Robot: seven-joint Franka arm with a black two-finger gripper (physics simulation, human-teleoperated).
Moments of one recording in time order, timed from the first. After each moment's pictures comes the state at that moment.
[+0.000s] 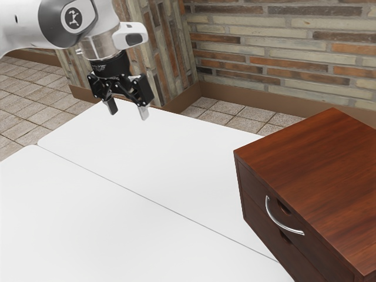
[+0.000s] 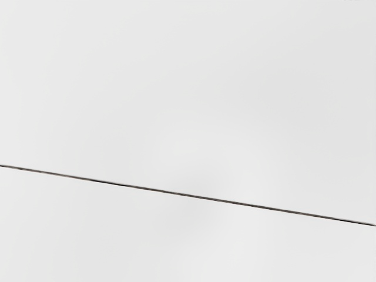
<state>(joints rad) 0.01 0.18 0.17 -1.18 -0.02 1.42 0.01</state>
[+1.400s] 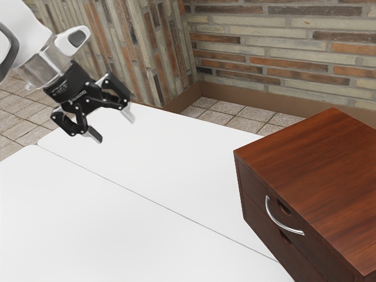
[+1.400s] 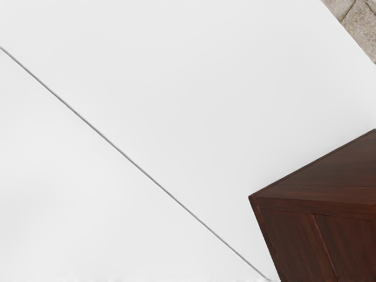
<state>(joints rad) 0.04 -0.35 0.11 -1.82 -0.24 1.78 -0.55</state>
